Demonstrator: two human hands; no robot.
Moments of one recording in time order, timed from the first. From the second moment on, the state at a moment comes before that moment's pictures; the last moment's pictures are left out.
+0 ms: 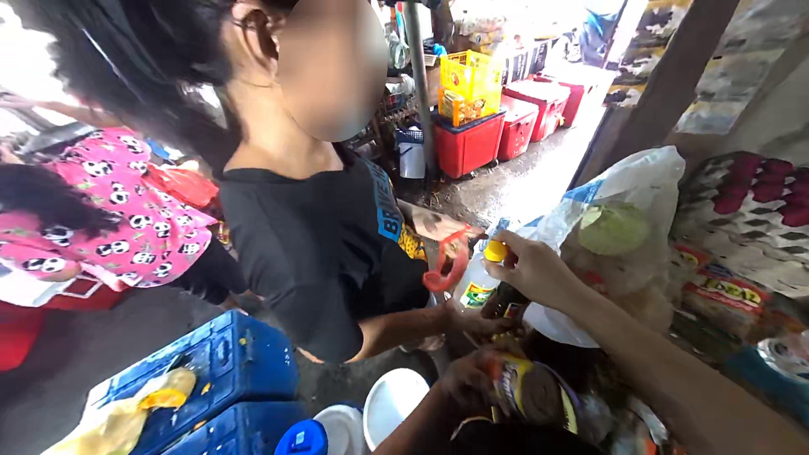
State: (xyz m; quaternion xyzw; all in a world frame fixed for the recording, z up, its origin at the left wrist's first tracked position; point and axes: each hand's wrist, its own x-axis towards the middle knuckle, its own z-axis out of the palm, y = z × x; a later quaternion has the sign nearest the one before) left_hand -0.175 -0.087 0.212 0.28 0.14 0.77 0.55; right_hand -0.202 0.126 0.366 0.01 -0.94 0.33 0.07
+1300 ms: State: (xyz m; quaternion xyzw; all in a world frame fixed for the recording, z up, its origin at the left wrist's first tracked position) left_hand -0.311 -0.085 0.307 0.14 0.34 0.93 0.04; right_hand -0.324 0.095 0.293 -0.13 -0.88 0.45 0.09
